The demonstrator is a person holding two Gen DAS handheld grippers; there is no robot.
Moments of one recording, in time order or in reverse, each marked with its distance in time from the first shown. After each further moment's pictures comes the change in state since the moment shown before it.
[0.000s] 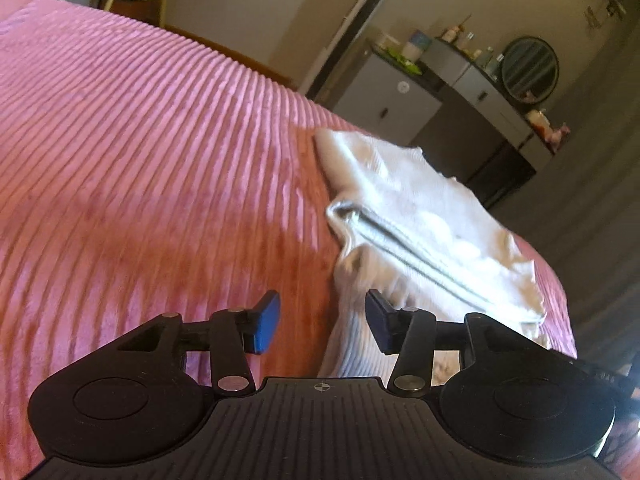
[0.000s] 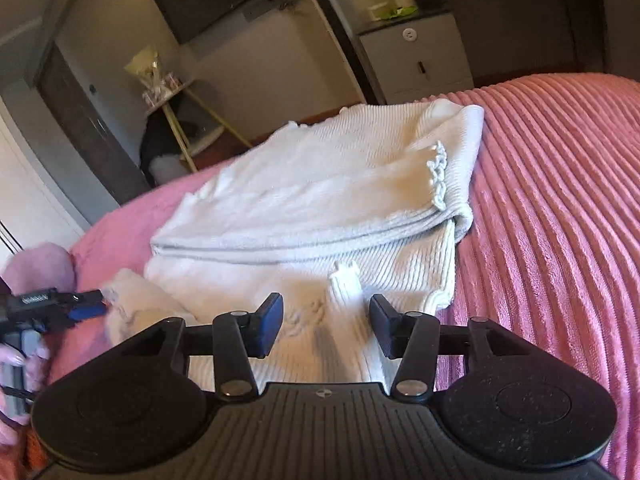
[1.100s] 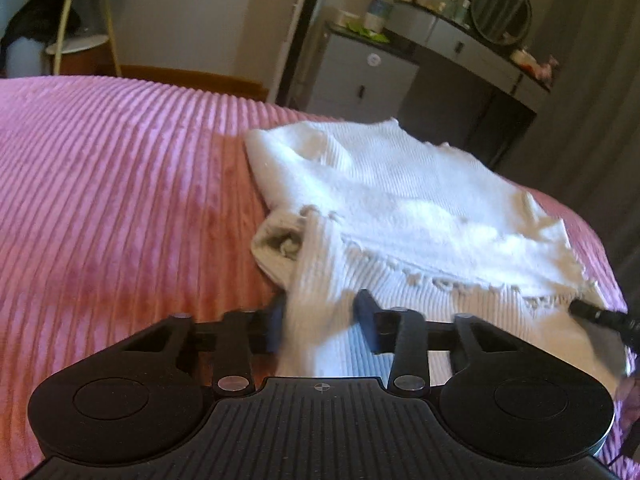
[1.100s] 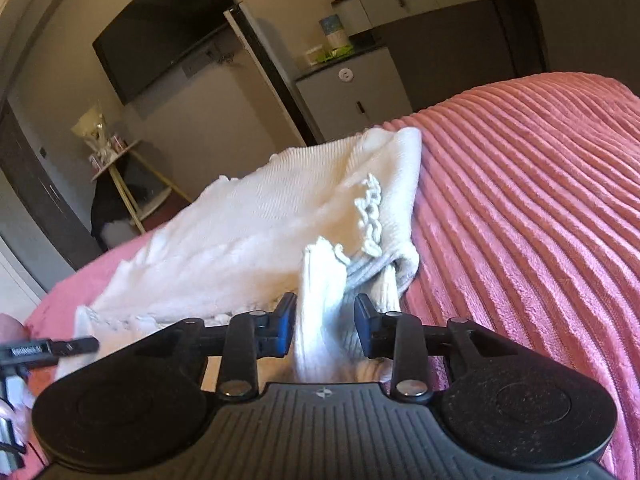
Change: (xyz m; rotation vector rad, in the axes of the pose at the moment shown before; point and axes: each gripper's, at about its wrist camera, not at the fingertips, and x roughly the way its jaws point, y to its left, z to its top) left arm 0.081 -0.055 0.018 0.232 0.010 0.060; right arm 0.031 -0.029 -0.004 0.130 -0.179 -0.150
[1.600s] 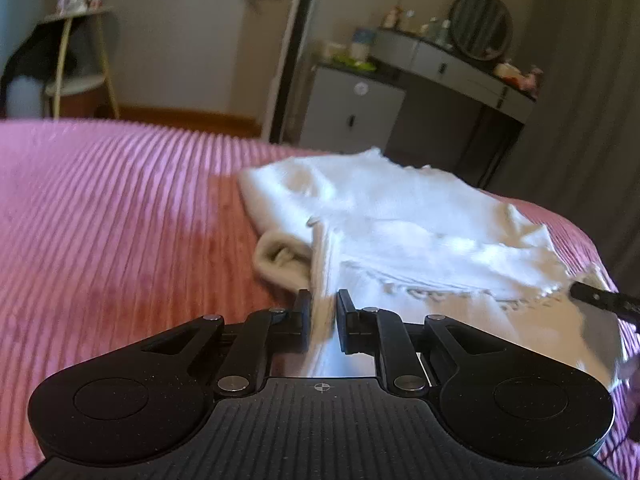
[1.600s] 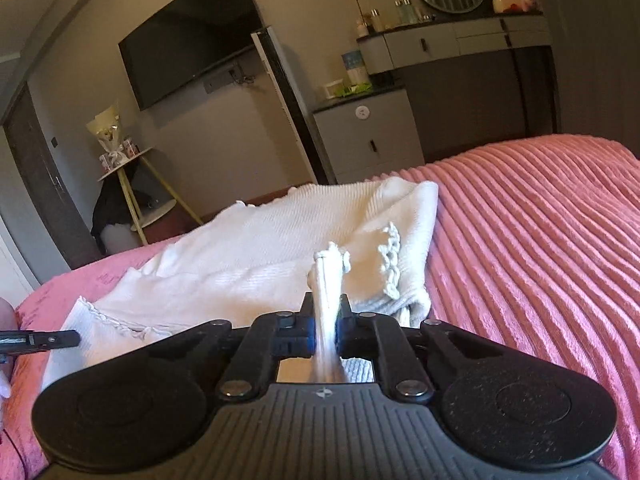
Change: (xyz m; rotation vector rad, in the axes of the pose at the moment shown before) left arm -0.034 -0.023 -0.008 0.097 -0.111 0.015; right arm -0.021 0.016 0.006 -0.073 -0.089 -0.018
